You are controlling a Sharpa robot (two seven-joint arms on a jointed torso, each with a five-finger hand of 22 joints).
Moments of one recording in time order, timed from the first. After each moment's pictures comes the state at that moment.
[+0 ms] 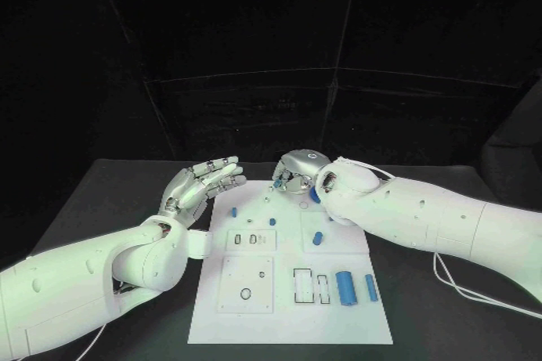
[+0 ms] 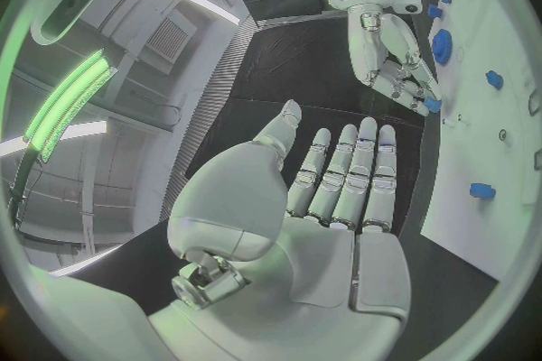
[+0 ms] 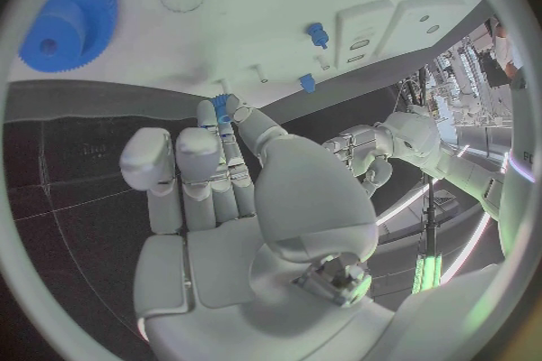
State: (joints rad) left arm 1.15 -0.85 -0.06 1.60 0.08 -0.34 0.68; left_hand 1.20 0.13 0.05 -0.17 0.05 0.77 0.20 0.14 0.07 0.80 0.24 0.20 0.07 0.75 0.20 0.38 0.07 0.14 0.62 0.29 0.26 0.13; right arm 1.26 -0.46 -0.03 1.13 -1.61 -0.31 -0.08; right_hand 1.27 0.08 0.26 -0.26 0.11 1.05 0.16 0.07 0.07 1.24 0.09 0.07 0.07 1.47 0.00 1.08 0.80 0.12 1.22 0.11 1.33 1.03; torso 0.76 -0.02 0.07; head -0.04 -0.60
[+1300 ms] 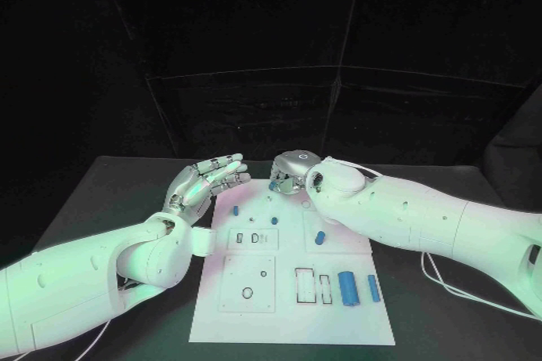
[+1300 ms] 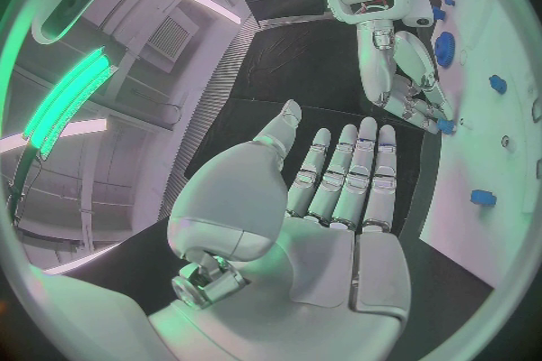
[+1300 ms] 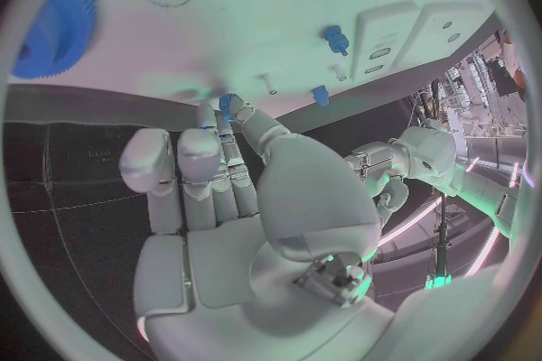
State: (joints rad) left arm 1.16 -0.84 -0.06 1.60 0.08 -0.34 0.68; left_hand 1.20 0.13 0.05 -0.17 0.05 0.77 0.20 0.14 0.07 0.80 0.24 0.20 0.07 0.75 0.20 0.38 0.07 0.14 0.62 0.29 0.26 0.13; right arm 1.26 -0.39 -0.03 1.08 -1.68 -0.27 -0.18; right_hand 1.24 0.06 0.30 -0.23 0.11 1.04 0.17 0.07 0.07 1.20 0.10 0.07 0.07 1.46 0.00 1.10 0.81 0.12 1.23 0.11 1.34 1.04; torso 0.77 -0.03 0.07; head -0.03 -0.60
